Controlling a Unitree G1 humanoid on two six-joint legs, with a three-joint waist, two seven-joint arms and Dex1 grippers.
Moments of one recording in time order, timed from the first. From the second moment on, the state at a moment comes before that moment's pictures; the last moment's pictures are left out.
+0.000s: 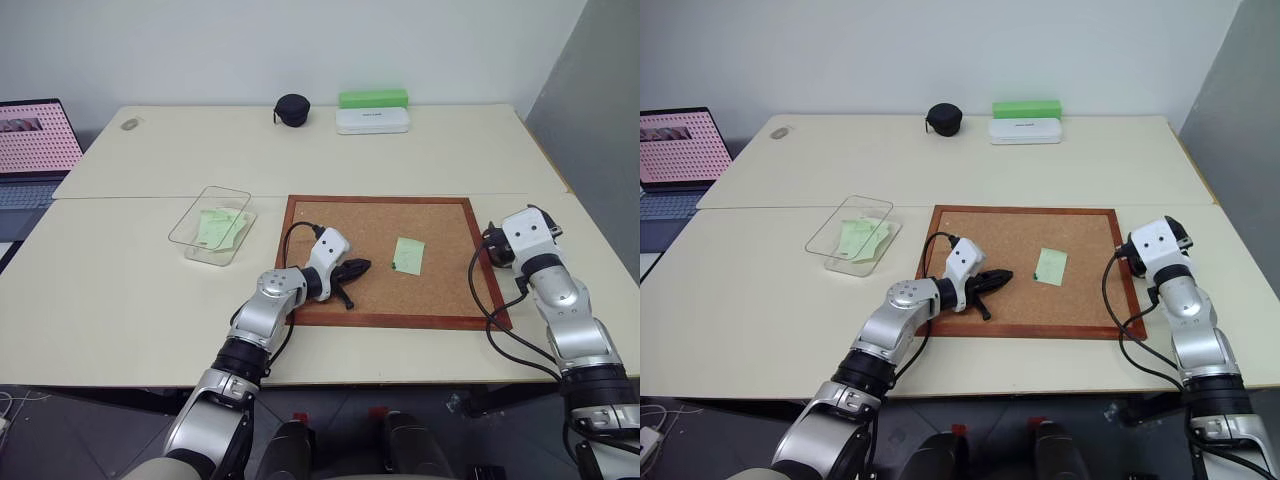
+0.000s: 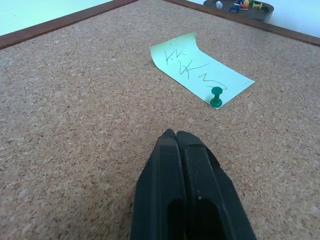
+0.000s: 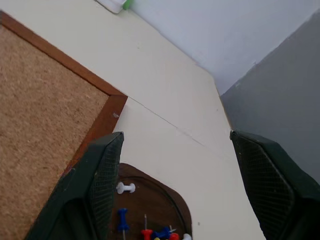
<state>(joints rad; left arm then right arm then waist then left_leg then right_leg) -0.56 0.17 -0.21 0.39 -0.09 0.23 -0.76 -0.33 -0.61 0.00 0.19 -0.22 0.07 0.09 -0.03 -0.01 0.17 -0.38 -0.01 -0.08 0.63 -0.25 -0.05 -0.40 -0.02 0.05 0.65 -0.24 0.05</state>
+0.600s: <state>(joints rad) -0.56 0.17 -0.21 0.39 -0.09 0.24 -0.75 -0.25 -0.31 0.04 -0.15 0.27 0.29 0.43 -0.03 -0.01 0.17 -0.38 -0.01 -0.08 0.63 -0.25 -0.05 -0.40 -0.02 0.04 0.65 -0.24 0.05</state>
